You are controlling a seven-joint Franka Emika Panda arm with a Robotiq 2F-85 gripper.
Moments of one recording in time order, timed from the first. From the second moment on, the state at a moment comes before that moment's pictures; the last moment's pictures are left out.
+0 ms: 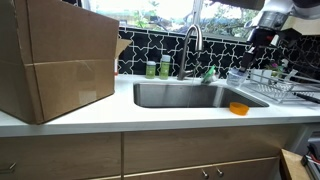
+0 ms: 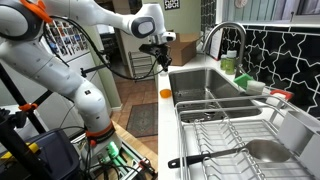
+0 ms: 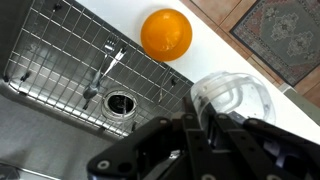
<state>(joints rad) -0.13 -0.54 -0.16 -2.46 0.05 2.11 -0.15</state>
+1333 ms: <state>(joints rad) -0.16 -0.48 -0.01 -2.46 -0.43 1.98 0.00</state>
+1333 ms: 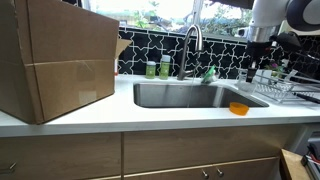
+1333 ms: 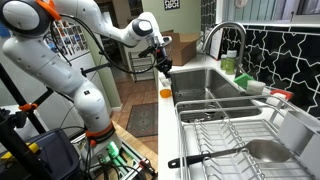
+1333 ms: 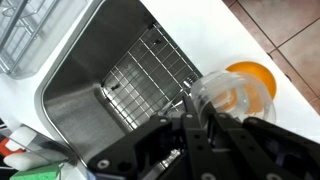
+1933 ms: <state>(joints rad) -0.15 -0.40 0.07 -2.47 -0.64 1.97 0.15</state>
